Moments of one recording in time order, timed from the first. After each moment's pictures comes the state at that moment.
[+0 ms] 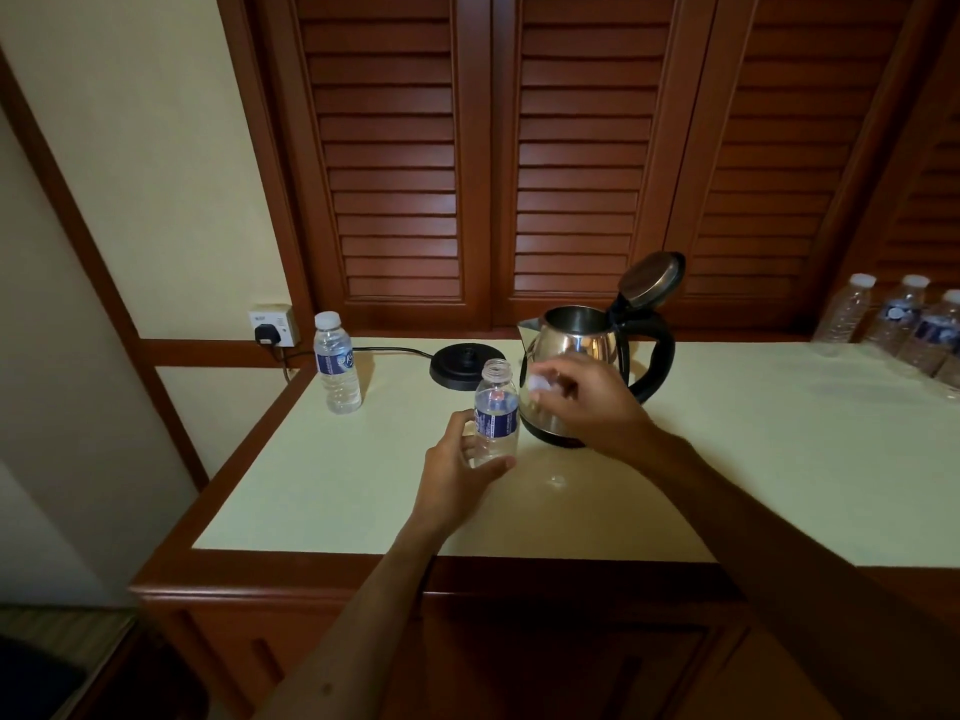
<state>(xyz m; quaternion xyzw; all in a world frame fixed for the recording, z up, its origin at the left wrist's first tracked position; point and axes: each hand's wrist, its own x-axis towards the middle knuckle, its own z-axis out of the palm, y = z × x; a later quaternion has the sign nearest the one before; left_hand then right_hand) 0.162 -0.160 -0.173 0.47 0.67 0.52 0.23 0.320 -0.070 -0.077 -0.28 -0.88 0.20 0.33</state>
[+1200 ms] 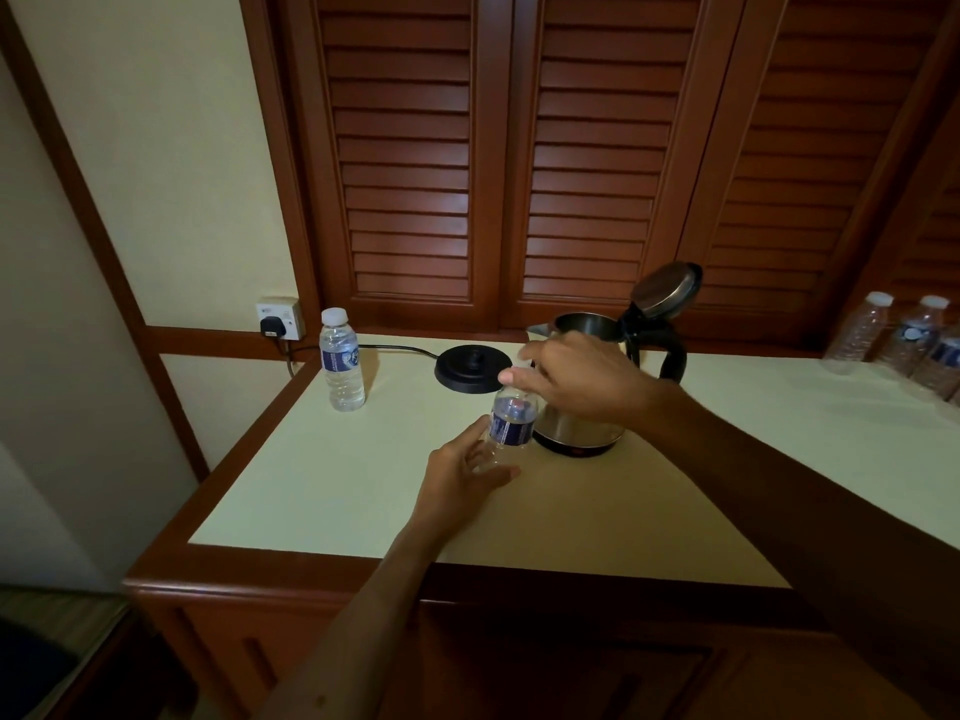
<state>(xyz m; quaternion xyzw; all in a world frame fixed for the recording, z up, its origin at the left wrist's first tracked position) 0.160 -0.159 -0.177 0.53 0.64 0.52 0.22 0.292 -0.069 -0.024 -0.27 -0.96 -0.01 0.11</state>
